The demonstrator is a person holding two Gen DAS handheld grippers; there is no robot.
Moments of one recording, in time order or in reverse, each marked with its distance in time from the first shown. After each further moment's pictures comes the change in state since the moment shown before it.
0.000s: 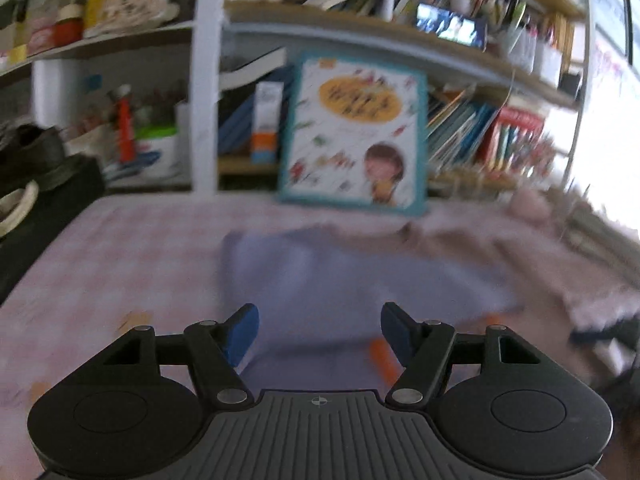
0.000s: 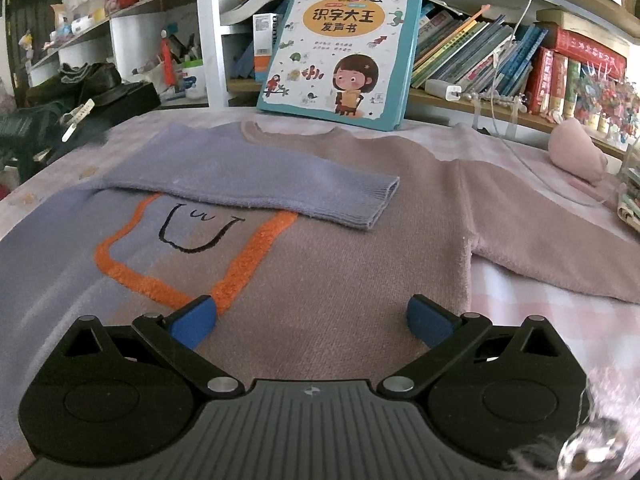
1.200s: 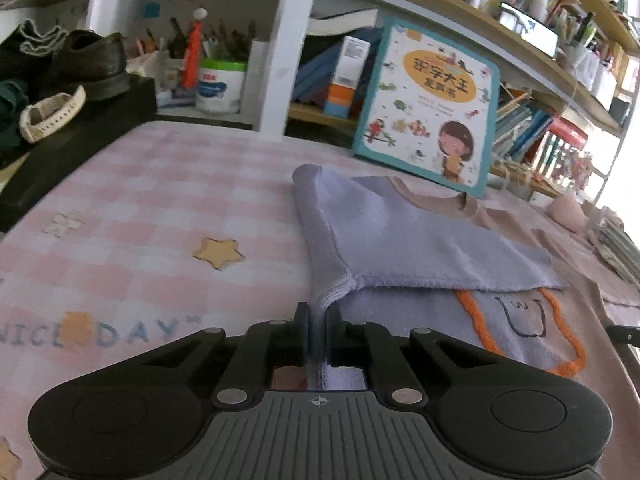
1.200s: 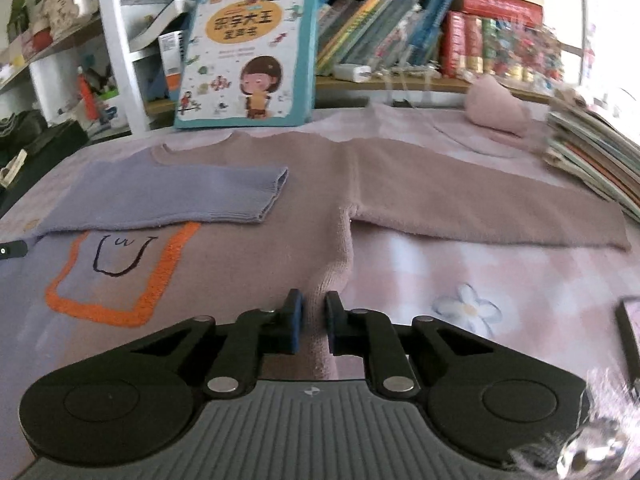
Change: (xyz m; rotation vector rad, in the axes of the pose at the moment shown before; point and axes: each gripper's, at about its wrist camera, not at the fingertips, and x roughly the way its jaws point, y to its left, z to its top) left arm 0.023 0.091 -0.027 -0.182 0.067 0.007; right arm -0.006 -0.028 0.008 0.188 0.019 -0.136
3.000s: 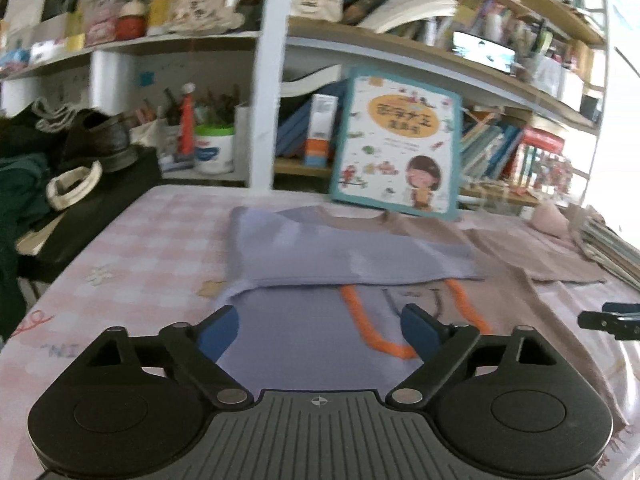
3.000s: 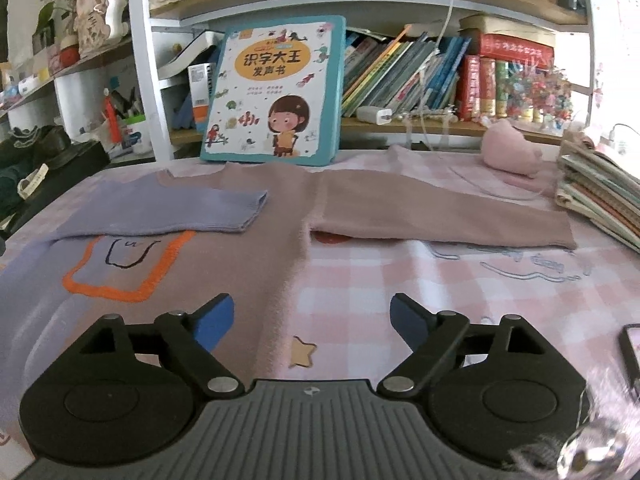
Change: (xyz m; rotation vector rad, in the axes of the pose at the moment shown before) left arm -0.065 -0.056 -0.008 0.118 -0.128 0.025; right arm -0.026 0.011 -0.008 -0.017 -0.124 0.008
